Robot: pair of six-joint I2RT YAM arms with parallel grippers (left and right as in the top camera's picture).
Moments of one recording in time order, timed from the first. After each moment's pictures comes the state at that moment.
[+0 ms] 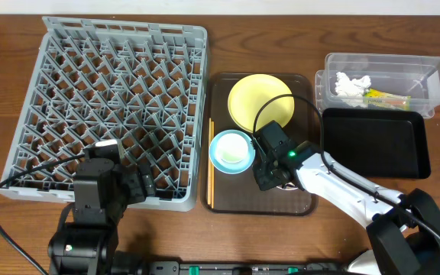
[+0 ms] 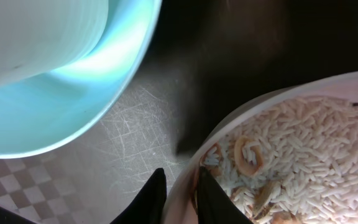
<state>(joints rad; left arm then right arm) -0.07 0.64 0.69 -0.85 -0.06 -0.24 0.63 1.63 0.87 -0.58 -0.07 0.28</state>
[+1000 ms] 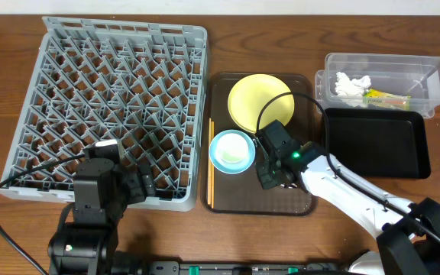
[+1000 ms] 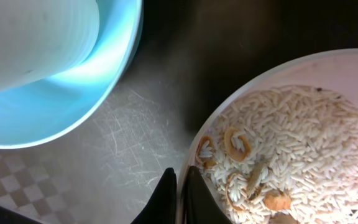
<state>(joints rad) -0.07 0.64 0.69 -0.85 -0.06 -0.24 0.63 1.58 0.88 -0.62 -0.02 0.30</state>
